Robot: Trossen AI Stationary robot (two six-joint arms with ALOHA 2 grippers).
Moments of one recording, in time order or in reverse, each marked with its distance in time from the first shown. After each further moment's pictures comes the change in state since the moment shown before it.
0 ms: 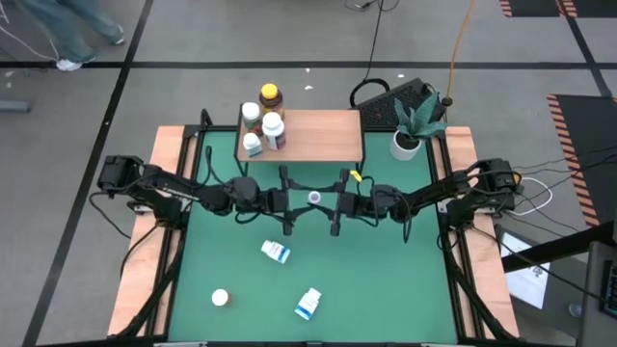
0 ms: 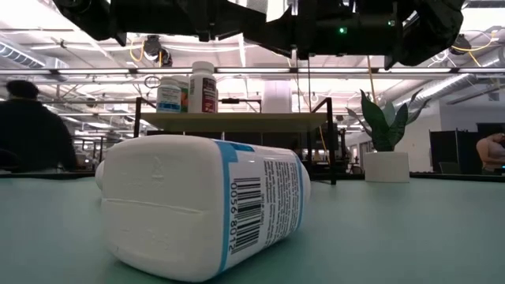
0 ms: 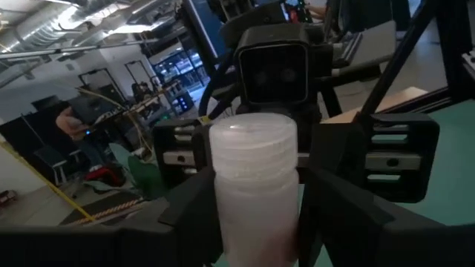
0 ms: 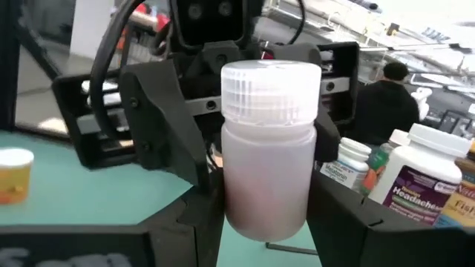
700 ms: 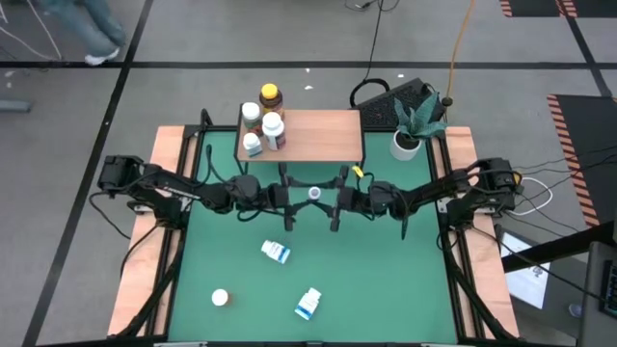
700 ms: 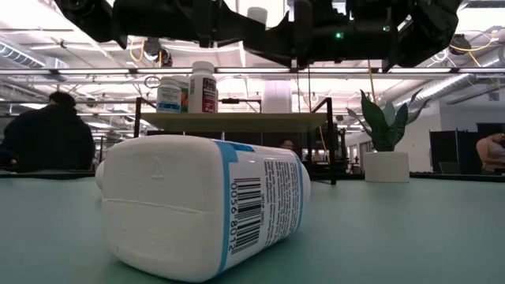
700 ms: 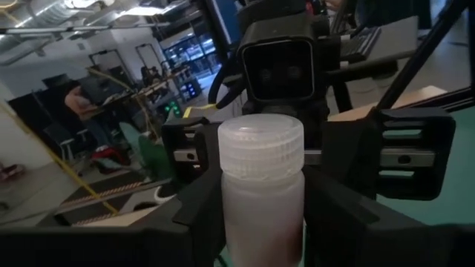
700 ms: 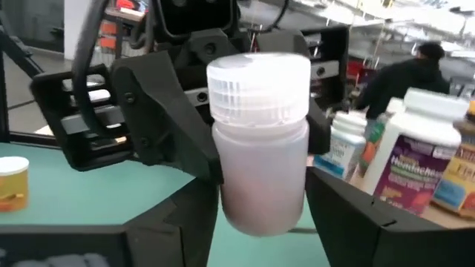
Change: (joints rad) left arm 0.018 0.002 -0.001 -0.012 -0.036 -0.059; right arm -0.032 -0.002 0.000 -0.049 -0.004 0.109
